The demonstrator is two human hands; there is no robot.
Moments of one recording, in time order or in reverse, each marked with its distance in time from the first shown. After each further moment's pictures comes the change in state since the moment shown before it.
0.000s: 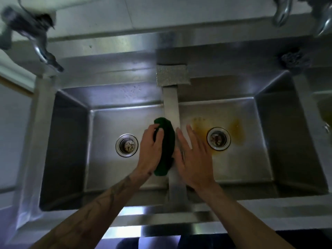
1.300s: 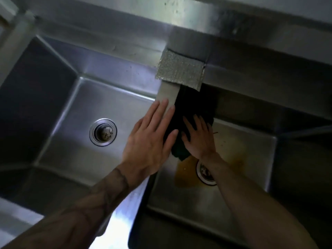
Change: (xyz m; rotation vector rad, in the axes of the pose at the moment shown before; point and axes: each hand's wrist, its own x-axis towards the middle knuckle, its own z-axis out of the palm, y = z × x) left_hand 0.055 0.009 0.083 0.869 0.182 0.333; right_hand 0.208 0.179 0.070 -0.351 -0.260 -0.310
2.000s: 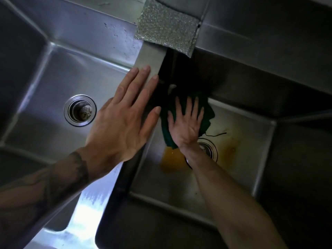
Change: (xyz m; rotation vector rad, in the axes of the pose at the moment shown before) left_hand -0.001 -0.002 0.007 0.053 0.088 0.011; right_hand 0.005 -0.005 0.064 -0.047 0.312 0.113
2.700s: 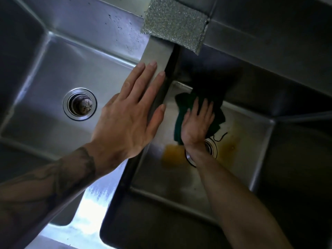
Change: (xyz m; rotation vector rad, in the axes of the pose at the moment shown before) left_hand 0.000 0.001 -0.001 -0.018 0.022 -0.003; right_hand -0.007 0.010 -0.013 0.023 0.071 0.205
